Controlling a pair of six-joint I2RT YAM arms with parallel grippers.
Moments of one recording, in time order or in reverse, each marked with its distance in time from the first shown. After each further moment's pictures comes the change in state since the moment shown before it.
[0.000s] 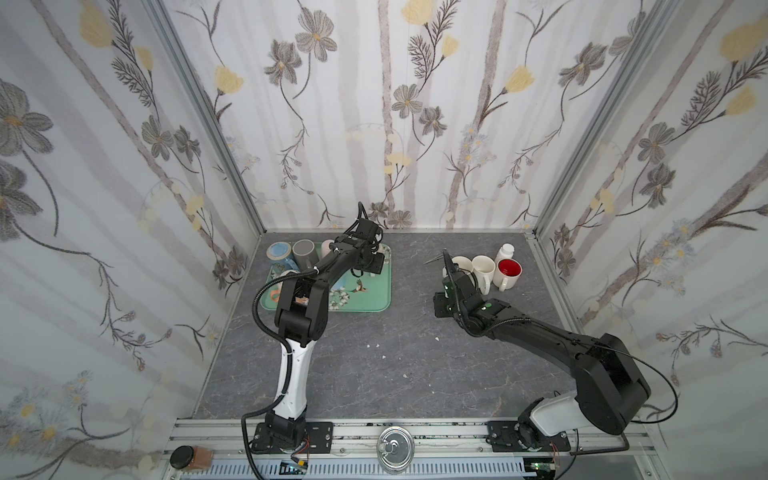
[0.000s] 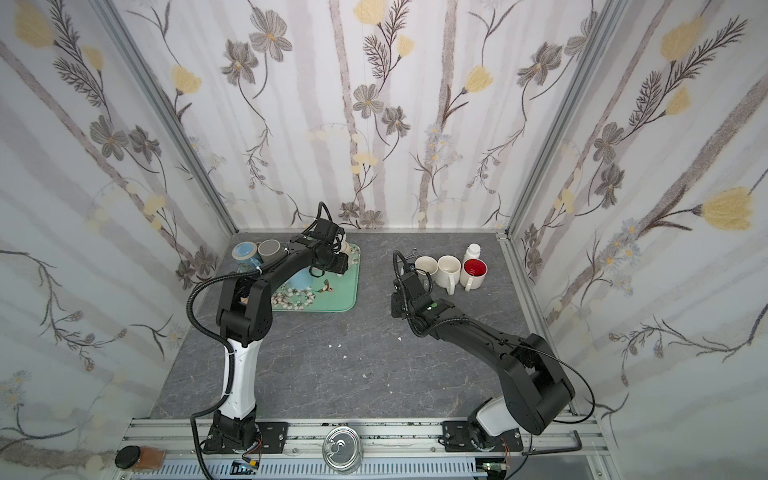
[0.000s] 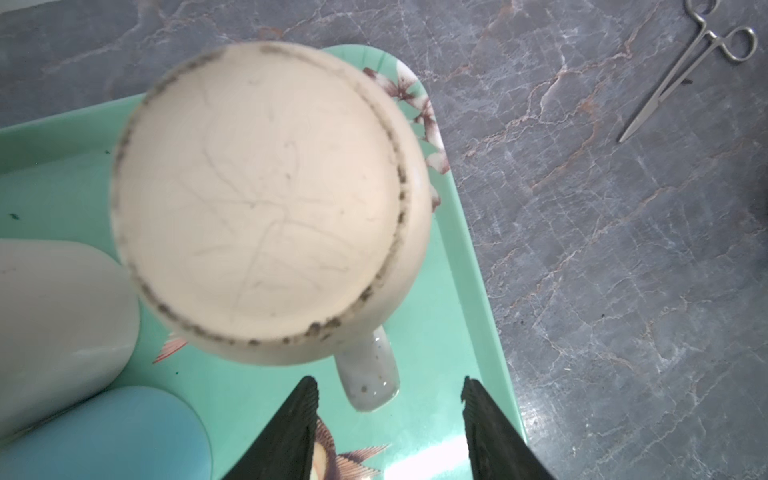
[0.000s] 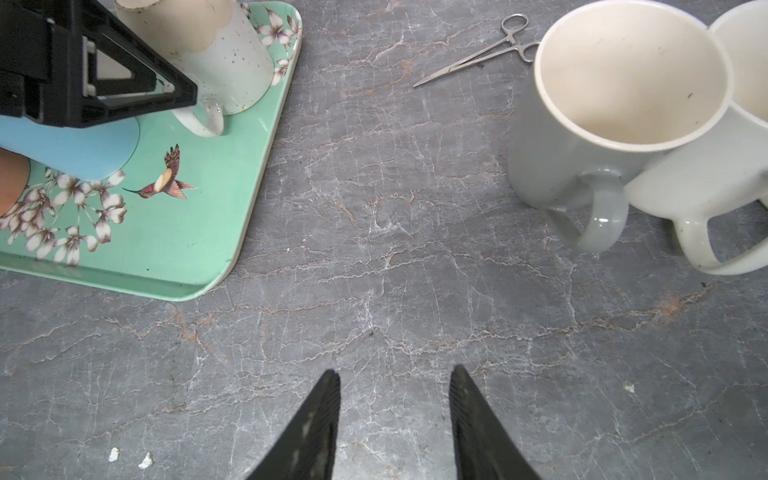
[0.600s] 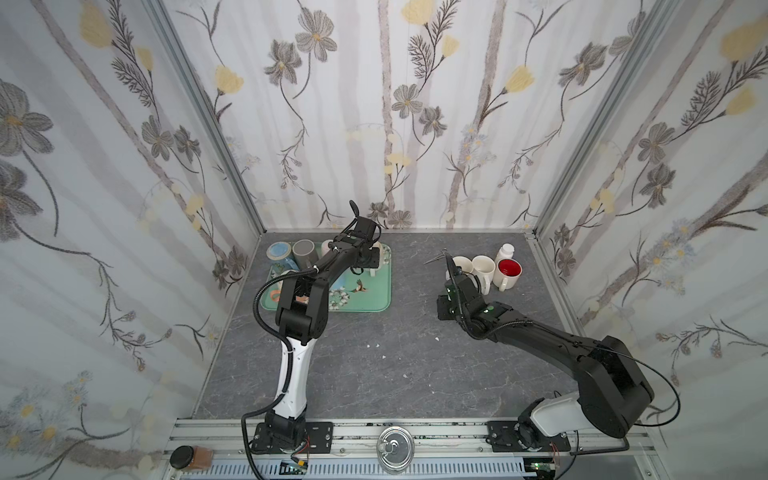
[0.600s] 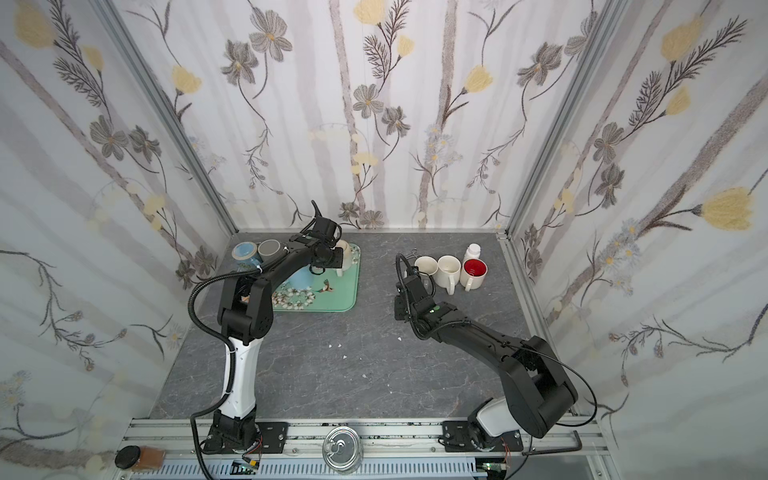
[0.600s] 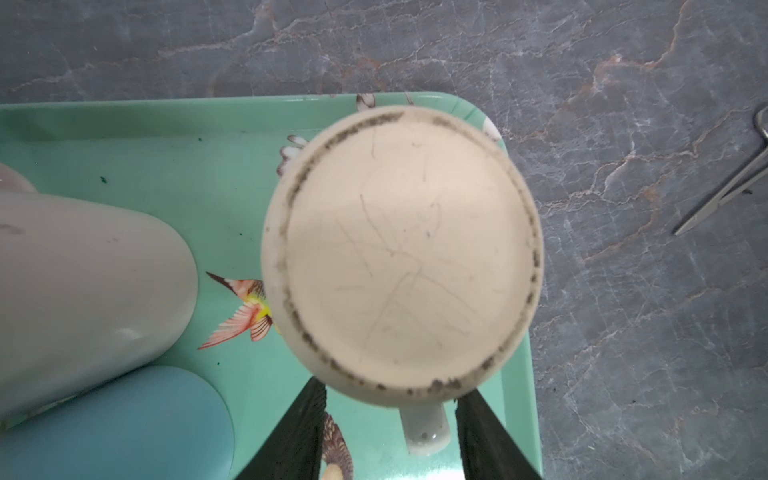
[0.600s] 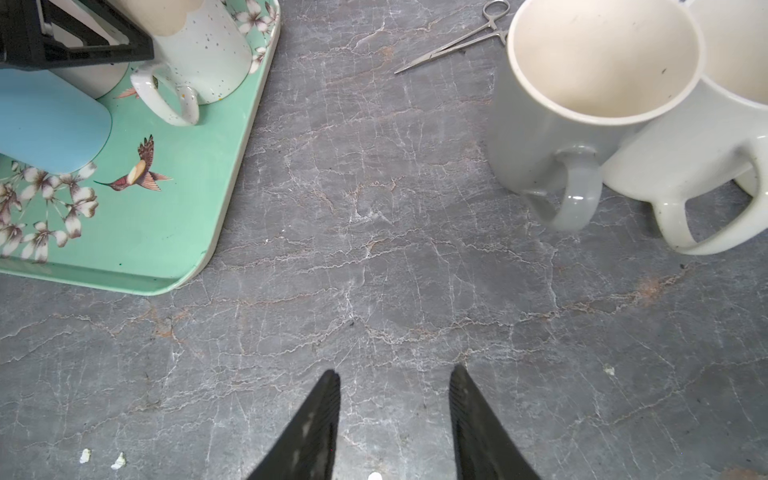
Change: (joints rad) left arm 0.011 0.044 0.049 0.028 -0.092 -0.177; right arm -0.010 -0.016 -0.038 0.005 0.011 0.000
